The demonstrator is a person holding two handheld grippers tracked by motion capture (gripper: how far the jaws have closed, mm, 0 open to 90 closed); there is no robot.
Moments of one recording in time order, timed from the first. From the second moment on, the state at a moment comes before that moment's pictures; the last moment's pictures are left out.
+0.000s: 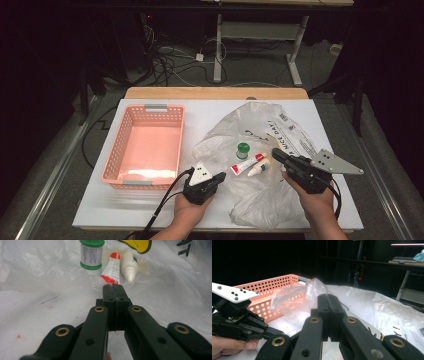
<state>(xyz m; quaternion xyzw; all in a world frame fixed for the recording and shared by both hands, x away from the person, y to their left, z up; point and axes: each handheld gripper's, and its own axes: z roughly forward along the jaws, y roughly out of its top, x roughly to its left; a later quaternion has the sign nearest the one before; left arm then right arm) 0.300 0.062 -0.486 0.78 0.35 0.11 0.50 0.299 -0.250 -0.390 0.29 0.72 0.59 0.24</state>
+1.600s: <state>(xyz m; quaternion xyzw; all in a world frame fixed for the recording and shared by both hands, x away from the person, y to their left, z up) 0.306 0.068 -0.428 0.73 0.32 0.21 0.57 0.315 -0.243 -0.391 0.30 0.70 0.60 0.25</state>
